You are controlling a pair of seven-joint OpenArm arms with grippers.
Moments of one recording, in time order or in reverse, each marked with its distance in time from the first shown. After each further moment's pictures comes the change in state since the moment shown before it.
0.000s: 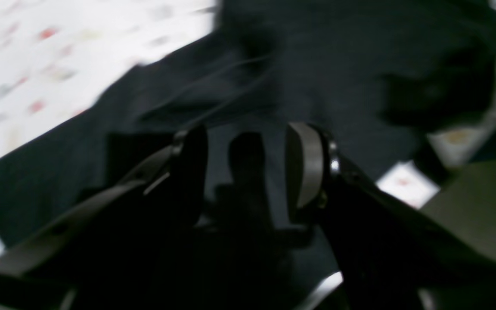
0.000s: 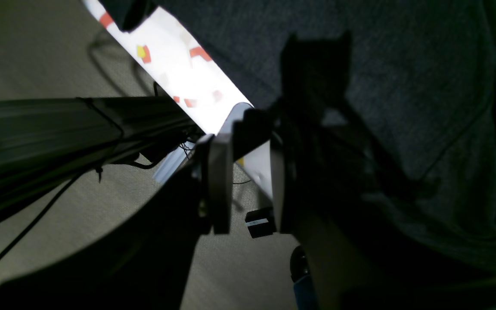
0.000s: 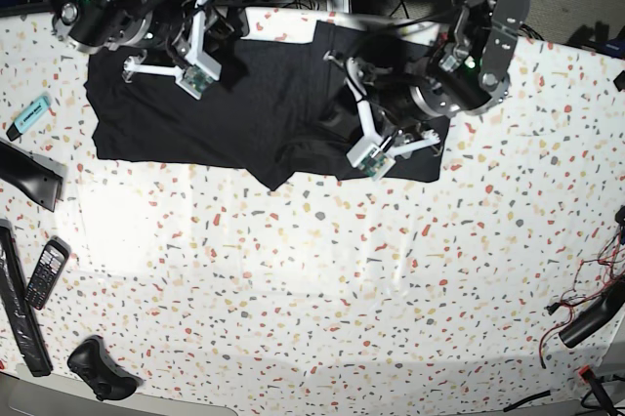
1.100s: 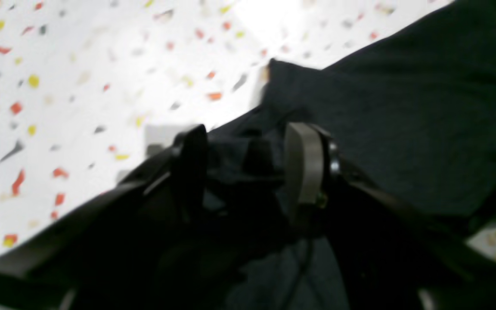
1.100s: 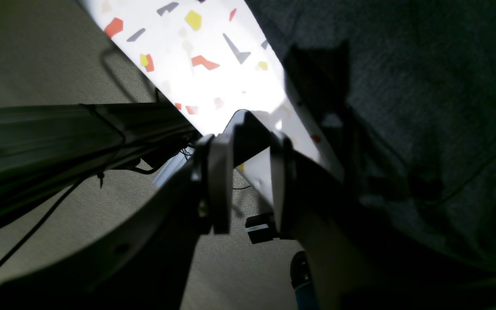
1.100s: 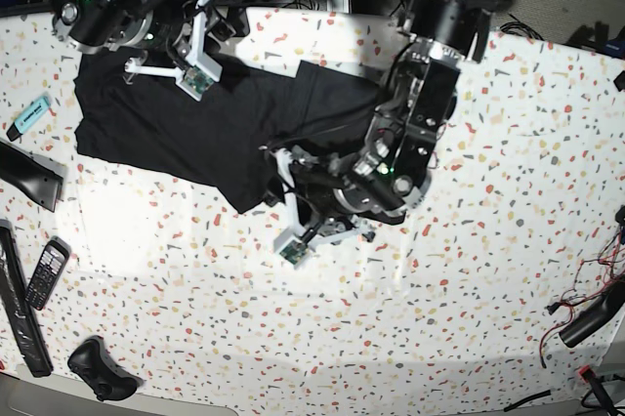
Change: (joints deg) left arm -20.2 15.5 0.1 -22.3 11.0 -0.4 -3.5; right arm 0.0 0.0 0.0 0.0 0.0 0.0 1.3
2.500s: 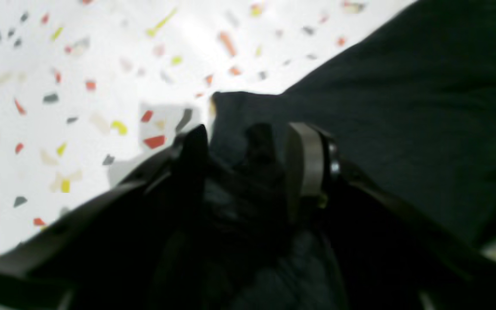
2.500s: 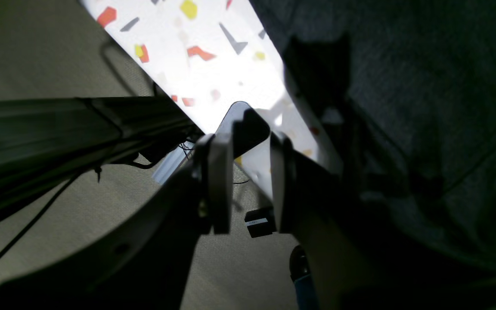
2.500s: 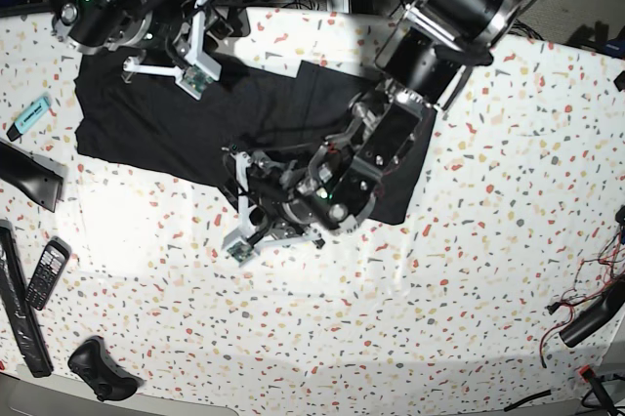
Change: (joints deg) left arm -10.3 1.0 12.7 -15.8 -4.7 5.1 -3.0; right arm 0.2 0.0 0.0 0.0 0.0 0.0 -1.3
